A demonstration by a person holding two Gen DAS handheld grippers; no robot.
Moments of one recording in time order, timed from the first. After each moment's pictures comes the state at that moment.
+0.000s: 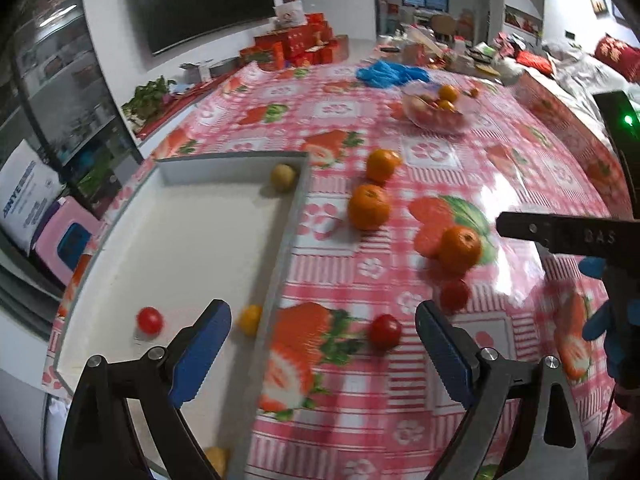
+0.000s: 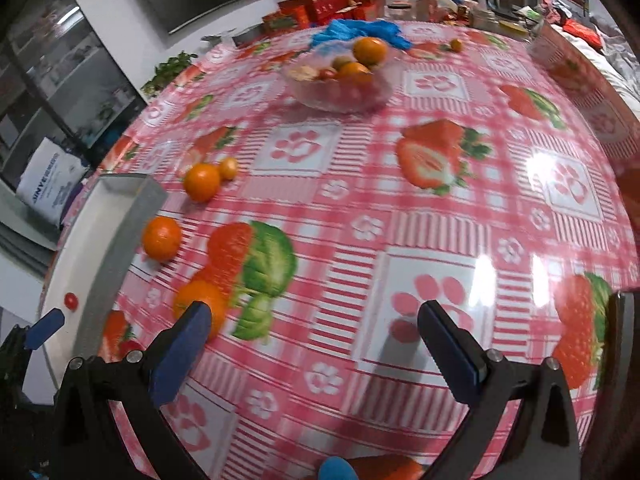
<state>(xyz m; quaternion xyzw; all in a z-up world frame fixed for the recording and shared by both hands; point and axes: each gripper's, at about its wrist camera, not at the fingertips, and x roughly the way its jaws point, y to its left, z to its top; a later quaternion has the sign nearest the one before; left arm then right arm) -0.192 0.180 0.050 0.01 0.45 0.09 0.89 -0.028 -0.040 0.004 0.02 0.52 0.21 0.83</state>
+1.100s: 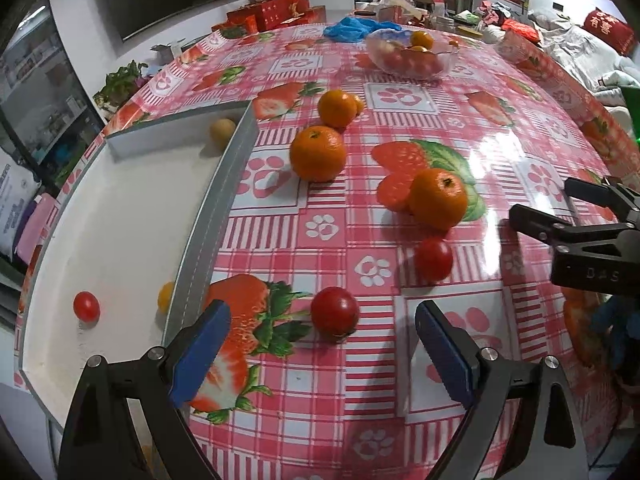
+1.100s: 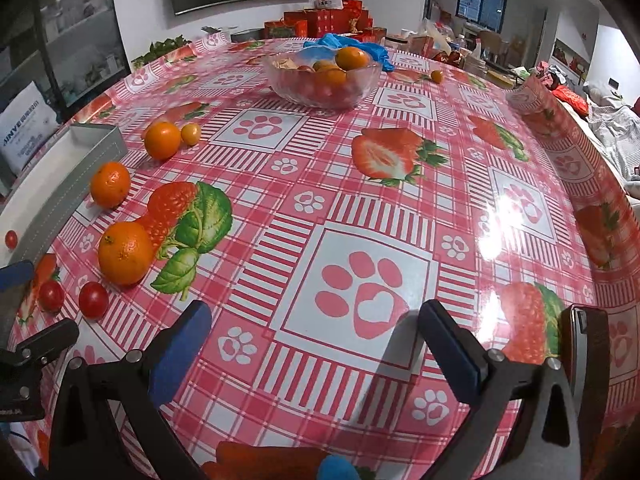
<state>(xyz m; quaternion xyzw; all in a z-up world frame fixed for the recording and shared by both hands) -0.175 0.160 0.009 0.02 0.49 0.06 0.87 -0.051 -0.052 -0.011 -0.10 0.46 0.18 0.86</state>
